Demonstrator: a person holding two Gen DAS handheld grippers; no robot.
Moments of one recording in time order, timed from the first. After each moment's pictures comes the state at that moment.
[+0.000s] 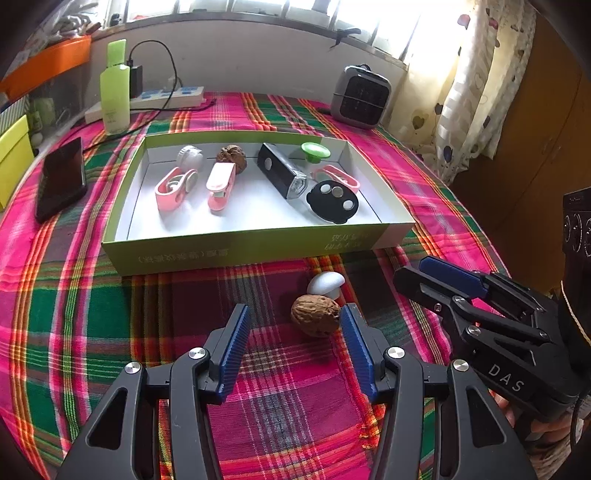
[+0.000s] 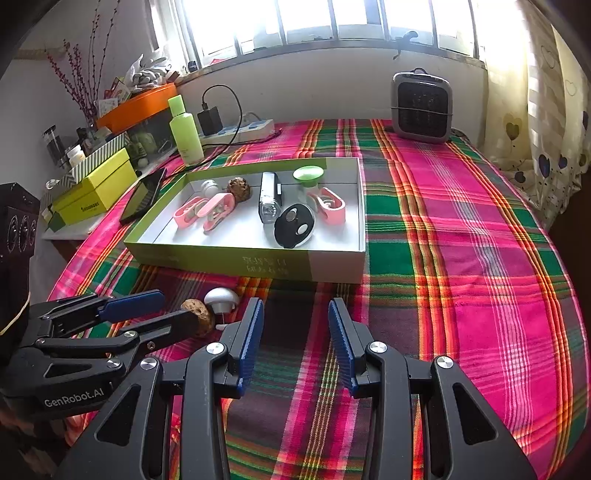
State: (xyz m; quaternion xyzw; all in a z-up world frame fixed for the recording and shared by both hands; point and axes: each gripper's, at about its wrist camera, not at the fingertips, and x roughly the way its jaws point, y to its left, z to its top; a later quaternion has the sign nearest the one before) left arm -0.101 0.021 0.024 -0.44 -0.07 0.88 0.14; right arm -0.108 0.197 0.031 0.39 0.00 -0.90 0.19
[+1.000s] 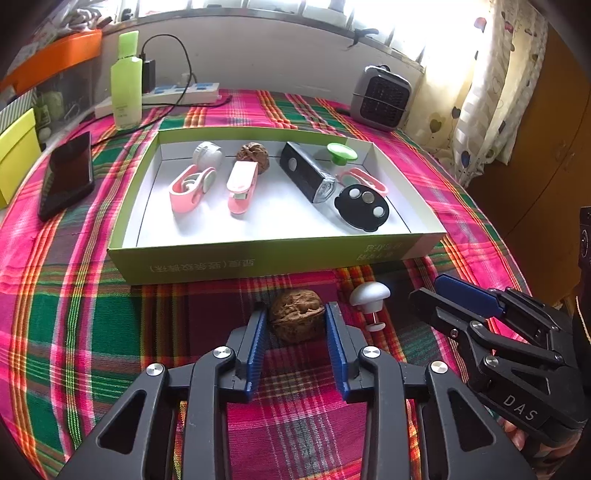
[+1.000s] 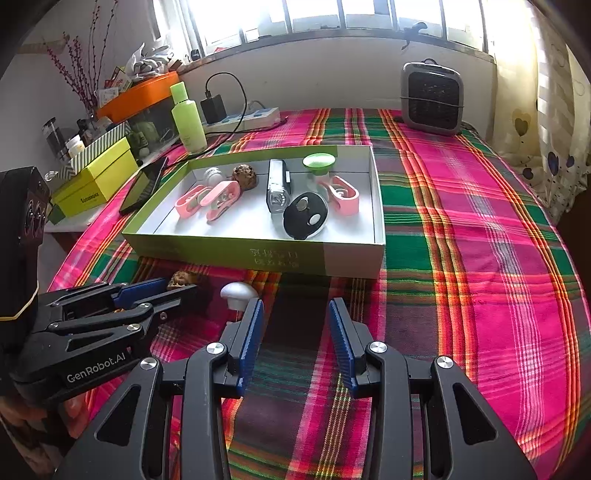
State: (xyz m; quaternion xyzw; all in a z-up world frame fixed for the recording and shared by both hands) left arm -0.117 0.010 0.012 -0.44 -0.07 0.89 0.12; right arm -0.113 0.186 0.023 0.41 0.00 -0.89 0.19
